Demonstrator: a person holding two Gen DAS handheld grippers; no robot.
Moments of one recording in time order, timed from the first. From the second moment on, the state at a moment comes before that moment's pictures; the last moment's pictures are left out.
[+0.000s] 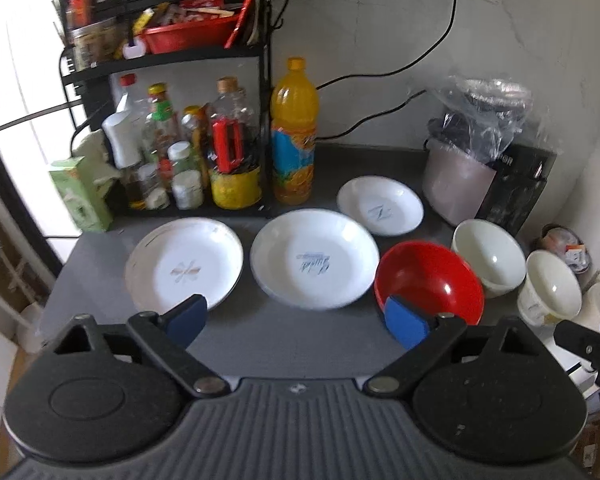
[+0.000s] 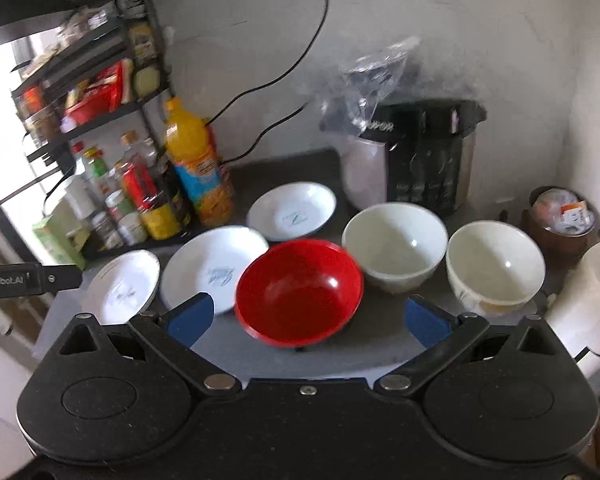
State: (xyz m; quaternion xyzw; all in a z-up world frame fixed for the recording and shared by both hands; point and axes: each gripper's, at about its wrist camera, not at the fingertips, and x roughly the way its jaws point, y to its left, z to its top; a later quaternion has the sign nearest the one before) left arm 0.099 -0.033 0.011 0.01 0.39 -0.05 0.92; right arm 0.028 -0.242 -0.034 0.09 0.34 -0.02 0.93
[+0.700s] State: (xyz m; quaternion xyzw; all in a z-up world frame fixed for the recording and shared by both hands) left arm 0.220 -0.030 -0.018 0.04 0.40 -0.15 0.90; right arm 0.099 -0.208 -0.051 0.14 0.37 -0.09 0.91
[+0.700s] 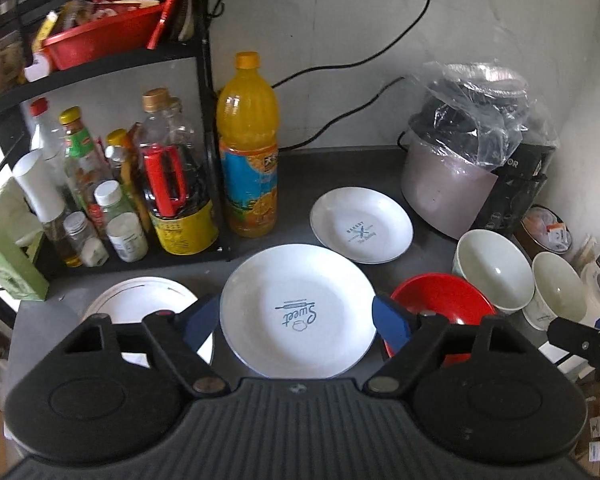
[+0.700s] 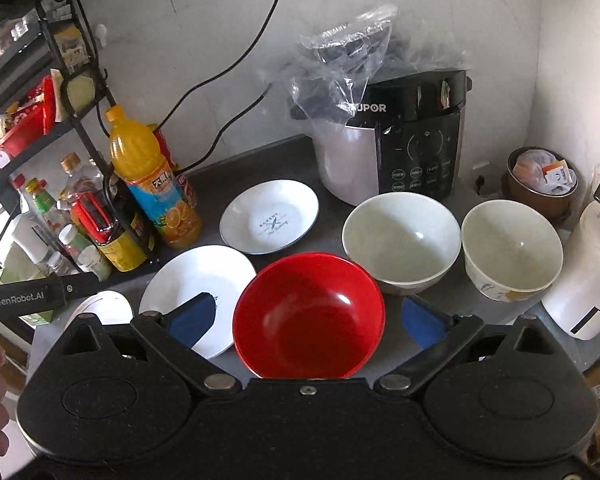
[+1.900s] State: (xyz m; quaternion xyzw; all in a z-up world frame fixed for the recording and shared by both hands) left arm 0.275 -0.222 -0.092 0.13 0.44 -0.18 0.87; right arm 0.162 -0.341 -0.158 0.19 0.43 -0.06 0.88
